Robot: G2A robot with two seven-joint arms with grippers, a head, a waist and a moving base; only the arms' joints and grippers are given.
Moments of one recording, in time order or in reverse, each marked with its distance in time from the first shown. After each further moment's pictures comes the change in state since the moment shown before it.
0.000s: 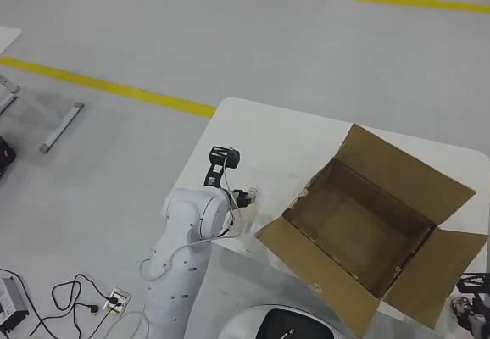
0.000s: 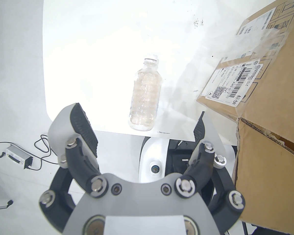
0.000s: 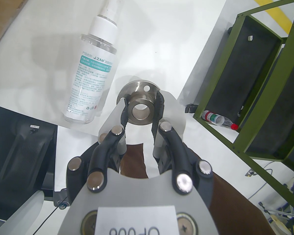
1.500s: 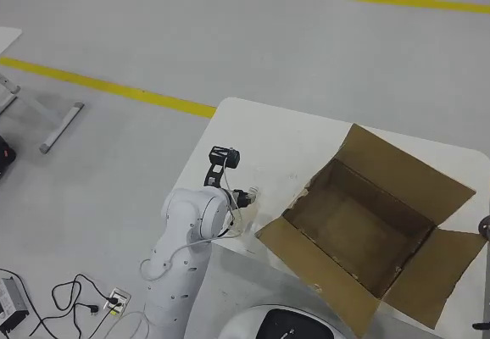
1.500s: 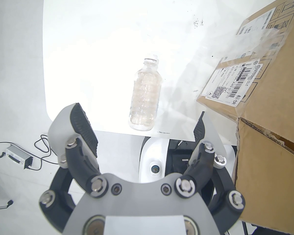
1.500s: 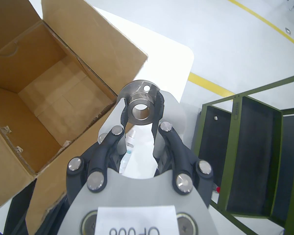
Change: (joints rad) left arm 0.000 0.000 0.000 0.000 0.000 0.000 0.000; right arm 0.144 -0.005 0.120 -0.455 0.183 0.064 0.087
